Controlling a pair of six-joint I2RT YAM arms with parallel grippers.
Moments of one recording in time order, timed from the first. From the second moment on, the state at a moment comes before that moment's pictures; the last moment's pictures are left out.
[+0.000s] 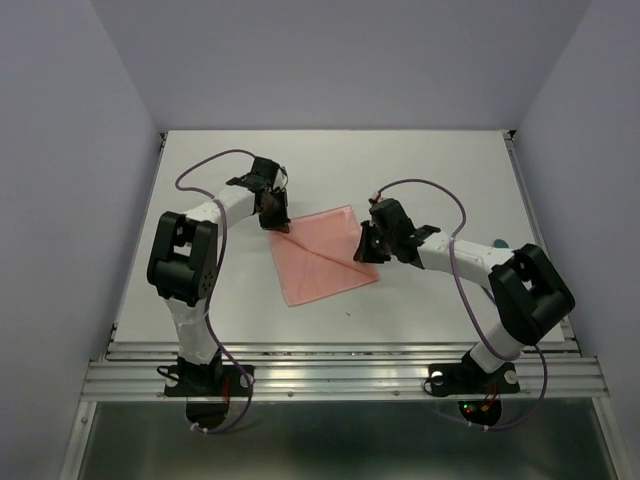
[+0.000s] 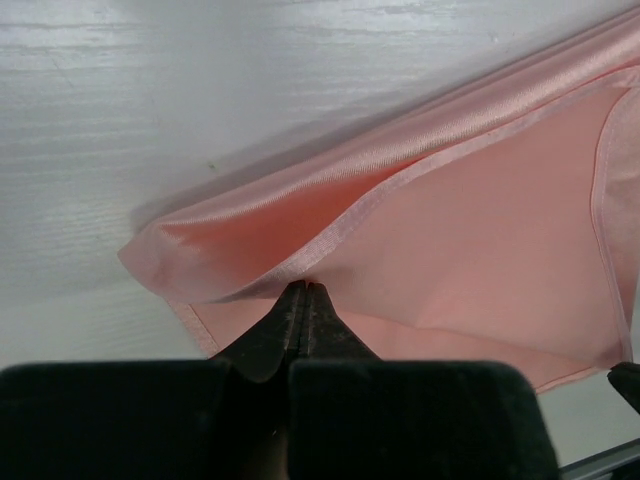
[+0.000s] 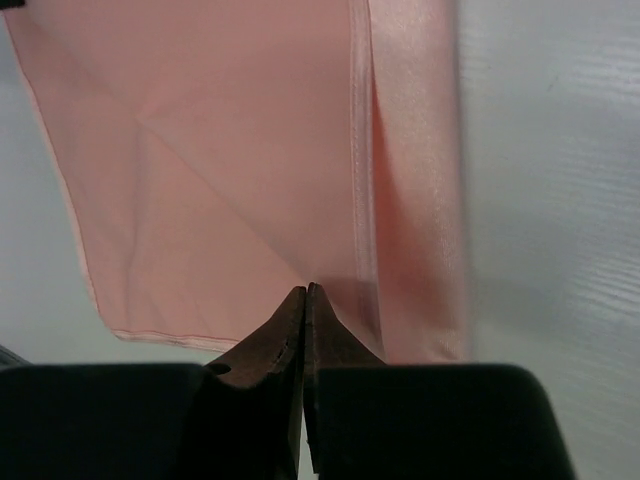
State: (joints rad) left arm -0.33 1.87 1.31 -0.53 0.17 -0.38; right arm 0.62 1.60 0.94 -0.16 -0.06 0.62
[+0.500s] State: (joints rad) left arm -0.33 1.95 1.33 -0.50 0.12 -0.40; right arm 0.62 1.66 0.90 -0.17 0.03 0.66
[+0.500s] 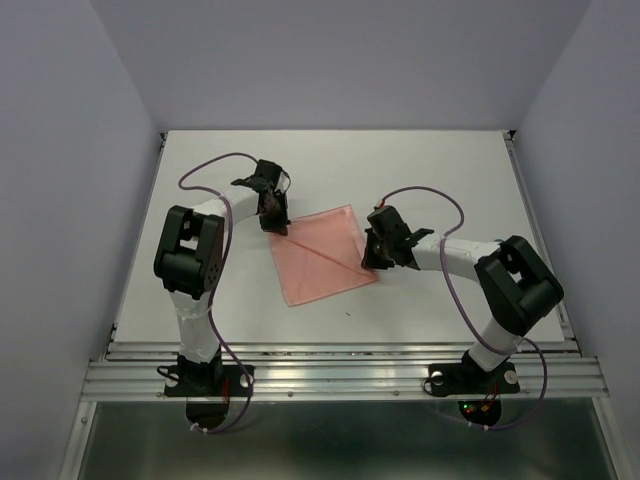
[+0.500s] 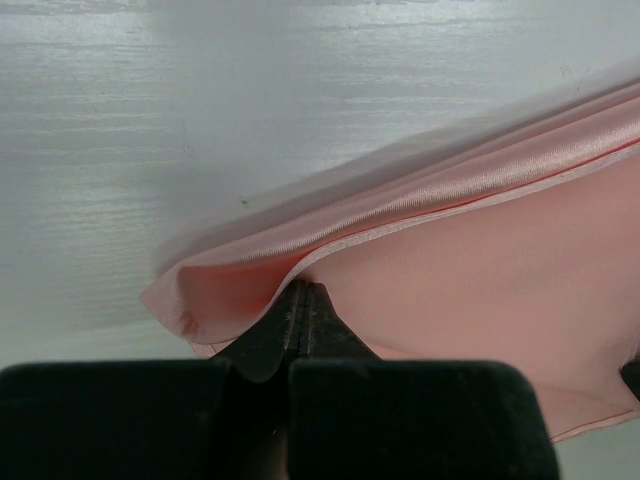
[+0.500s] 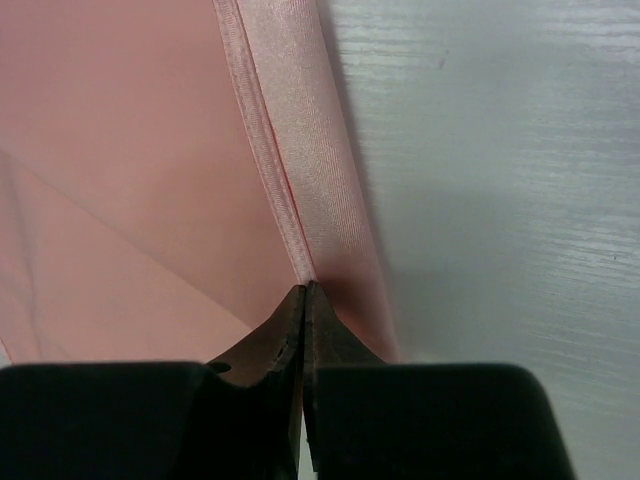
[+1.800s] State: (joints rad) left arm -0.44 1.84 1.26 -0.45 0.16 -0.49; right arm 0.68 1.90 1.15 -0.11 0.06 0.71
